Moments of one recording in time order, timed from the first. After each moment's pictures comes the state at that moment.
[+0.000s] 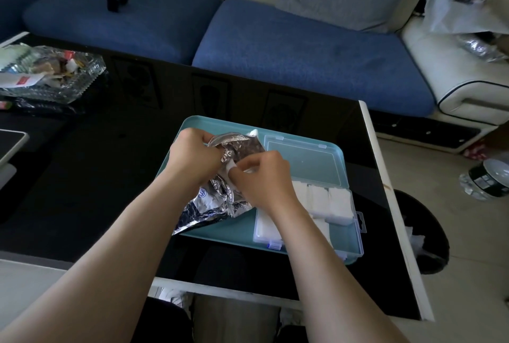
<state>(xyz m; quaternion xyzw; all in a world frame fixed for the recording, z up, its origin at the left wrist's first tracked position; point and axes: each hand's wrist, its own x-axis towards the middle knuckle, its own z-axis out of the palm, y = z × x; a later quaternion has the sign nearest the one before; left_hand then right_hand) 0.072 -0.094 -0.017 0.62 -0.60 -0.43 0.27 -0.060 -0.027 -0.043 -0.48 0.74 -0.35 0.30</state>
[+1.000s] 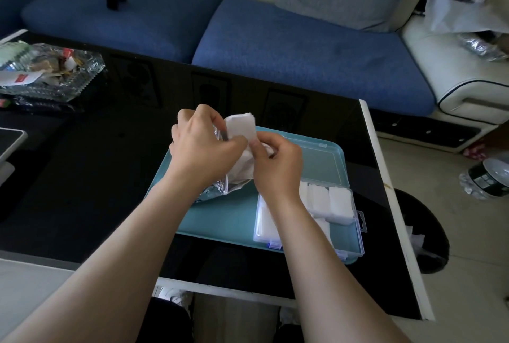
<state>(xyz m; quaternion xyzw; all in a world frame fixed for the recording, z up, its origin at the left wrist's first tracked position) 0.062 -0.079 -0.002 0.59 -0.67 -0.32 0.31 -0.061 -0.039 -0.054 -0.40 0.70 -0.56 0.21</state>
